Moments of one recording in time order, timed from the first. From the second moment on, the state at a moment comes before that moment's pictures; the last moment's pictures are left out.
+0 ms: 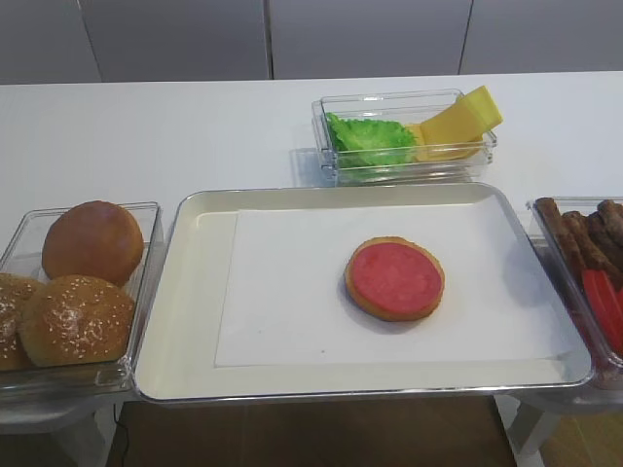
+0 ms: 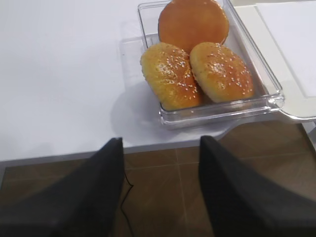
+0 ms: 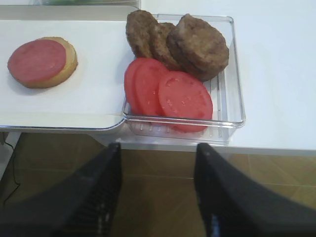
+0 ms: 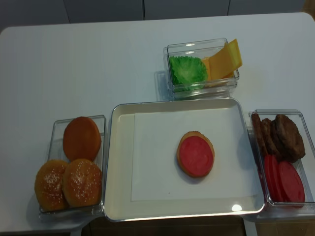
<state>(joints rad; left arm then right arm) 0.00 -0.02 -0.49 -0.03 1.18 -0.03 0.09 -0.02 -0.48 0.10 1.16 -0.01</state>
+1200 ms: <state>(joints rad) 0.00 -0.02 -0.49 -0.03 1.18 -0.03 0.09 0.64 -0.88 0.20 1.01 0.05</state>
